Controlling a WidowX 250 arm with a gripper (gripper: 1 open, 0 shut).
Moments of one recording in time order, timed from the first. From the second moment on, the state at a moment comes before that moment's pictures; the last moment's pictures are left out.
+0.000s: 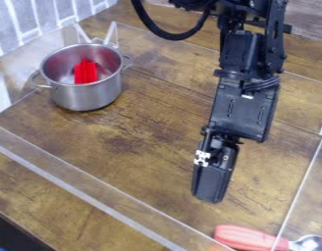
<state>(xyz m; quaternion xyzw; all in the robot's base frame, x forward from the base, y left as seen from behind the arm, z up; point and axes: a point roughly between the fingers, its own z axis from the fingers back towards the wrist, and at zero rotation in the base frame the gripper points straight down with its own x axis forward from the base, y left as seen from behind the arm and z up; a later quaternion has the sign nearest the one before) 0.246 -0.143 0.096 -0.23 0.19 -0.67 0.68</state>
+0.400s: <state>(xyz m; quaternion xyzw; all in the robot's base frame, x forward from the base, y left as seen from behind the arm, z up) 0.236 -0.142 0.115 -0.25 0.23 -0.64 0.69</state>
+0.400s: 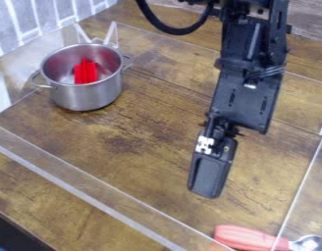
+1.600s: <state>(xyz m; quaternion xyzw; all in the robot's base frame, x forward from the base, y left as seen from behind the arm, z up) 0.235 -0.129 0.136 -0.29 0.26 -0.66 0.64</state>
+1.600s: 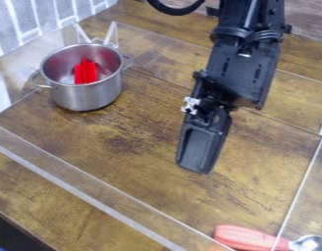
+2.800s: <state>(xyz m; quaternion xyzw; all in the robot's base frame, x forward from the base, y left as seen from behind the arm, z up) 0.233 -0.131 0.137 -0.29 0.30 -0.62 0.66</state>
